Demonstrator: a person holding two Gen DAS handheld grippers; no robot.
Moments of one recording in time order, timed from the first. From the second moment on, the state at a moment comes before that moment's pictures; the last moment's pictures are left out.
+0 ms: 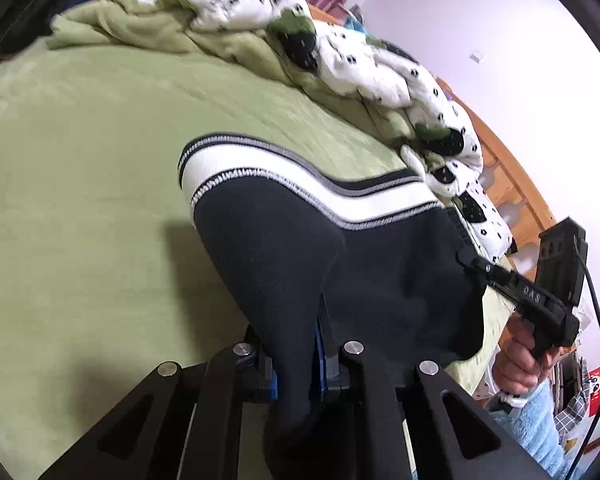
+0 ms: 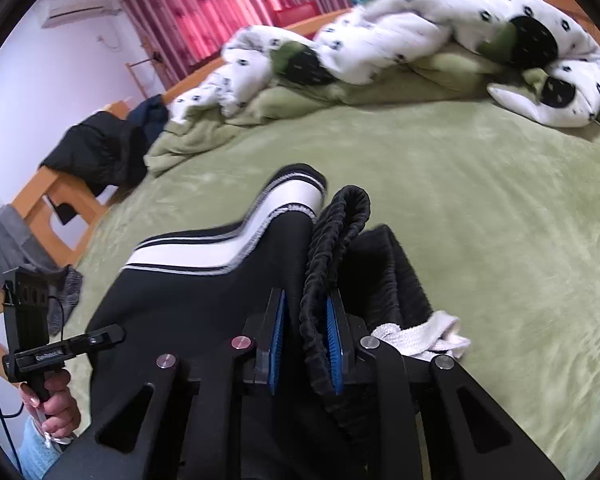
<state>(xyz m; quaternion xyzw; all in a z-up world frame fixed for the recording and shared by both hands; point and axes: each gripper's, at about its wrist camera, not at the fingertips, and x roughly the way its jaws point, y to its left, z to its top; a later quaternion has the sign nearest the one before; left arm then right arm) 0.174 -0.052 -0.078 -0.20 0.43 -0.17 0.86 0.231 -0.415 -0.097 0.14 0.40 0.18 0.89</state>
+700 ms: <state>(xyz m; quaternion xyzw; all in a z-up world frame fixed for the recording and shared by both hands) 0.099 0.076 -0.136 -0.15 0.50 -0.04 0.85 0.185 -0.289 -0.153 0.10 0.46 0.22 0.86</state>
